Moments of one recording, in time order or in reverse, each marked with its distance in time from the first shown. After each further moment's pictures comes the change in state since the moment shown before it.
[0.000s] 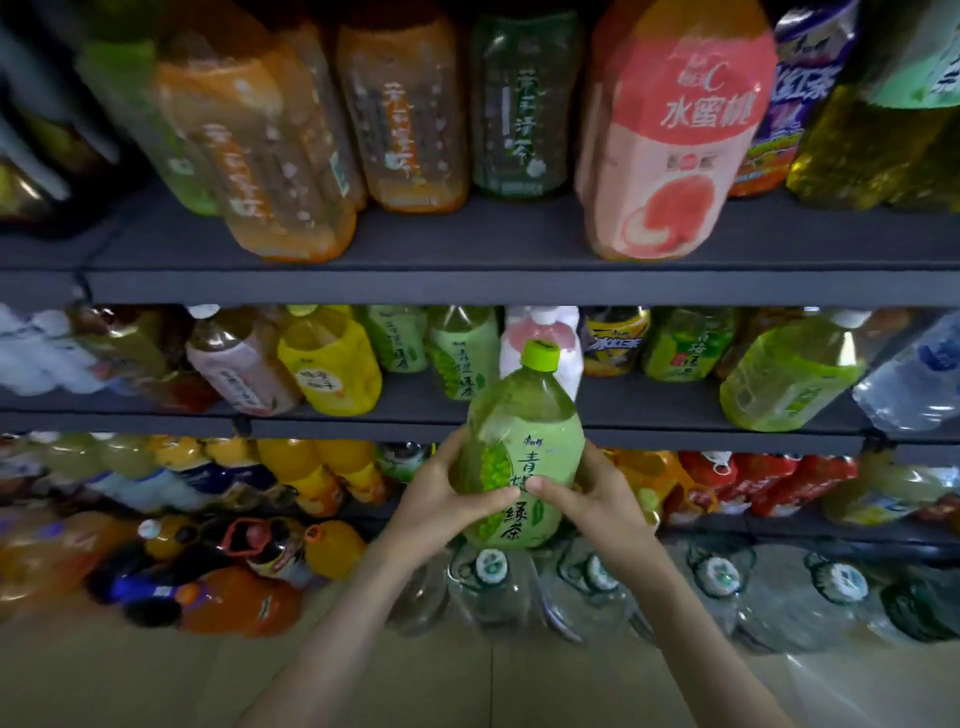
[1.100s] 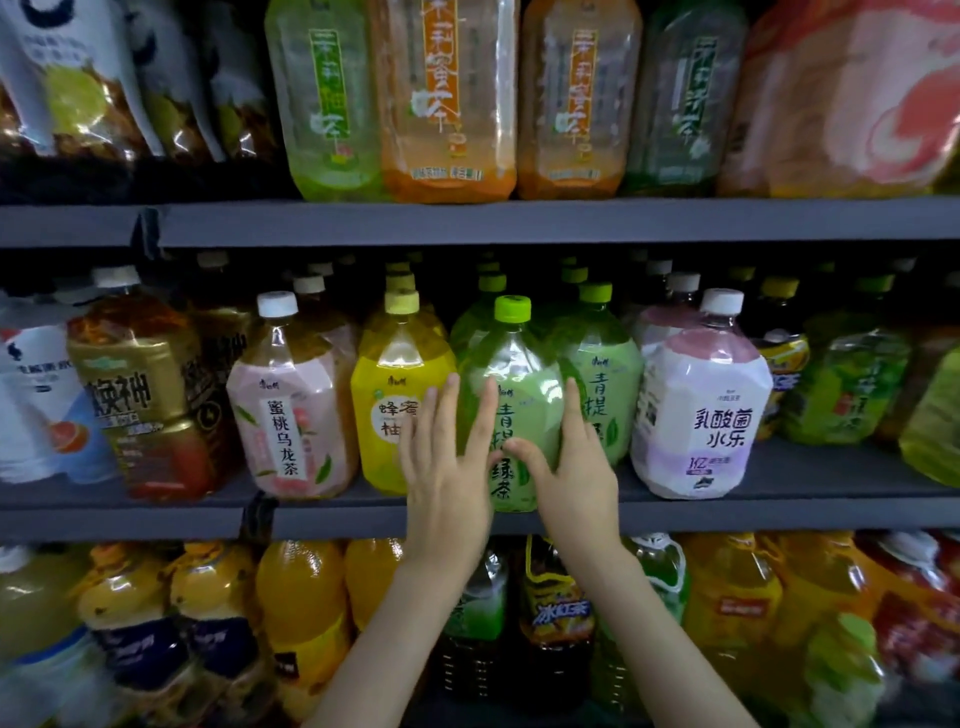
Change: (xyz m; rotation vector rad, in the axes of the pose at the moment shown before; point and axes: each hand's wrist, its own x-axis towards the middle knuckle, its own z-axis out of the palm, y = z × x) left_hand 0.134 -0.142 -0.121 0.923 0.870 0.982; right_hand 0.158 0.068 0.185 -0.568 0.502 -0.513
